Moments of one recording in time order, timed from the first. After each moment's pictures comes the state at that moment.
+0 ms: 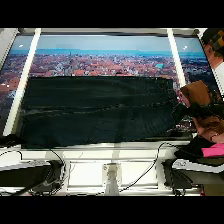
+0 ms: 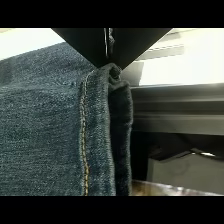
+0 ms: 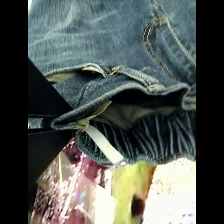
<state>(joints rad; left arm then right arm) 1.16 -1.53 0.92 1.31 -1.38 -0.52 -0.75 -1.44 1.01 -1.00 1.37 0.91</state>
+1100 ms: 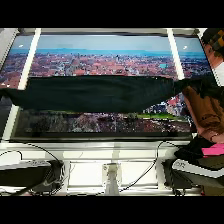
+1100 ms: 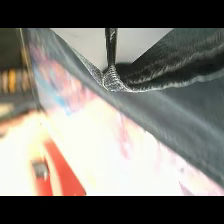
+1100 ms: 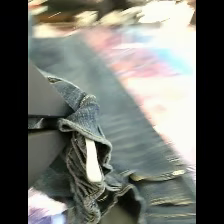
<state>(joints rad) 1.08 -1.53 1.11 0.21 -1.43 -0.62 -0.70 -1.36 1.04 -0.35 1.17 0.99</state>
